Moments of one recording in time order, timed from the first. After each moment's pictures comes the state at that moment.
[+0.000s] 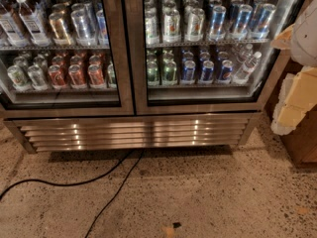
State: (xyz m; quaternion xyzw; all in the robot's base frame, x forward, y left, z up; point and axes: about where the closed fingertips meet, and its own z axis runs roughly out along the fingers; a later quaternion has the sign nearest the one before) arm 0.438 -0.217 0.976 -0.60 0.78 -0.03 0.16
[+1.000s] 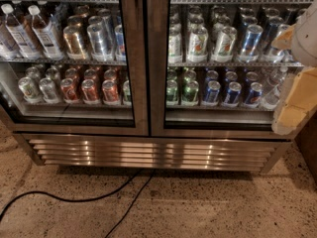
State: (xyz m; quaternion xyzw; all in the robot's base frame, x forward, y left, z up) arm 0.438 -0.217 0.976 -0.60 0.78 -0.03 0.16
